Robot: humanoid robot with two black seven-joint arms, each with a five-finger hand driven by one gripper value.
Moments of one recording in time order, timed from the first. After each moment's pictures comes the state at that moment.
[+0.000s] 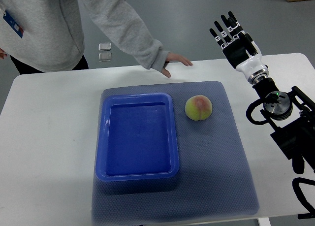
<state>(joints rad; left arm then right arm) -0.05 0.00 0.02 -0.28 0.00 -0.04 0.14 0.64 -0.11 1.21 0.78 -0.04 0.39 0.13</state>
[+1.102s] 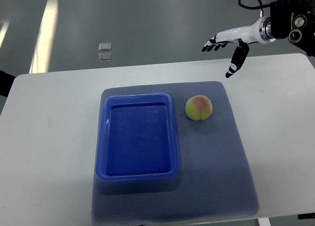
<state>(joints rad) -0.06 0.00 0.02 -0.30 0.00 -0.03 0.14 1.29 -0.55 0.29 1.00 -1.33 0.61 -0.05</state>
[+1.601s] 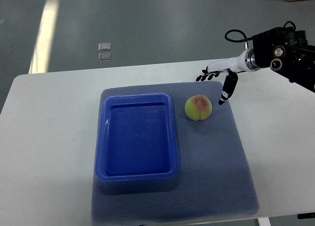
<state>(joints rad) -0.06 0.00 0.02 -0.30 0.00 -0.04 0.14 1.16 -0.47 0.29 1.00 -1.34 0.61 -0.08</state>
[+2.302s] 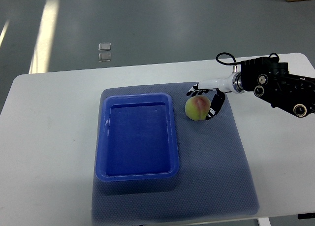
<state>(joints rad) -0.06 0.00 0.02 -0.30 0.00 -0.04 0.14 1.03 -0.38 0.29 0.95 -1.34 0.45 -0.07</state>
